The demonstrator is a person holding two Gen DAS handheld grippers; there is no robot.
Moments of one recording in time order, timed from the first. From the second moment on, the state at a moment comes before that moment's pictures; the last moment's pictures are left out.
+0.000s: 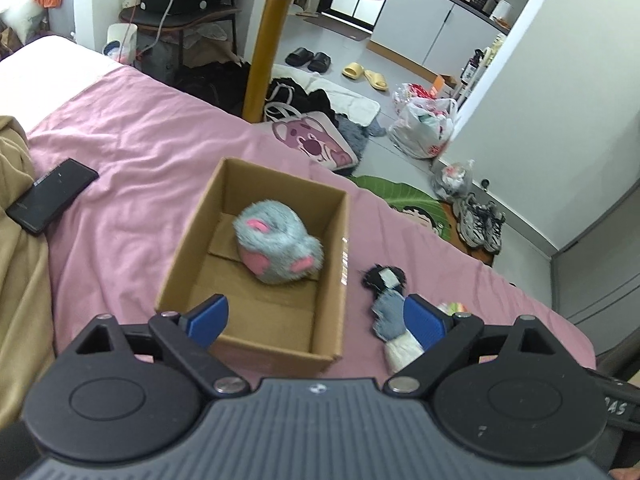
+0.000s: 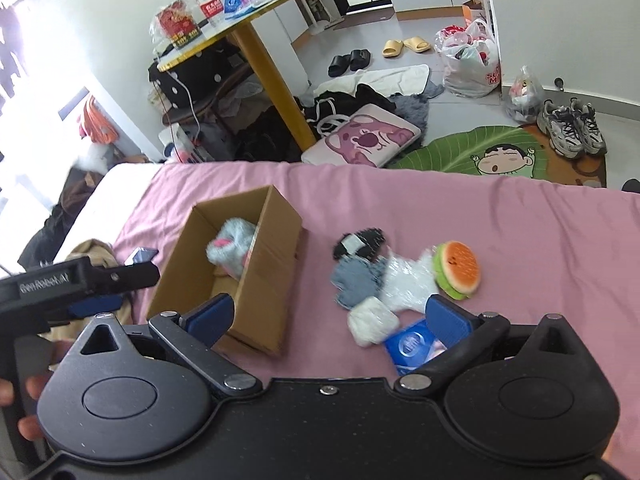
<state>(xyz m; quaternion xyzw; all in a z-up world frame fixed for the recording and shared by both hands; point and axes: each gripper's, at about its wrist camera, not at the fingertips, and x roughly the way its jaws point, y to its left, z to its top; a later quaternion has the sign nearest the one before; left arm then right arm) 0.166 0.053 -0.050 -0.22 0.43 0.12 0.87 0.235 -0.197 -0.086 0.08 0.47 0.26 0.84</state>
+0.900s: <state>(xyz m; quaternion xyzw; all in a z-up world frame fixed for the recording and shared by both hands) 0.180 -0.039 -0.093 -0.23 0.45 0.12 0.86 0.232 -0.240 -0.155 0.01 0.50 0.28 0.82</state>
